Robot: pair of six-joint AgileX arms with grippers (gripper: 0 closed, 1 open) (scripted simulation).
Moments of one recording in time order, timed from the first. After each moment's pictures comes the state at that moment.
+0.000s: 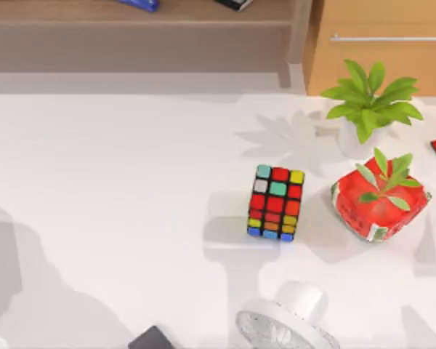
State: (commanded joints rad) left arm 0.46 1.70 1.05 -0.80 0.01 0.60; right arm 0.00 0.00 0.00 0.00 0.00 0.00
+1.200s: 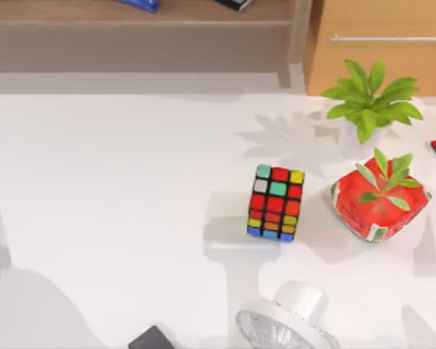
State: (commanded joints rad) left arm 0.49 1.89 1.04 -0.69 0.01 0.64; right arm 0.00 0.00 0.00 0.00 0.00 0.00
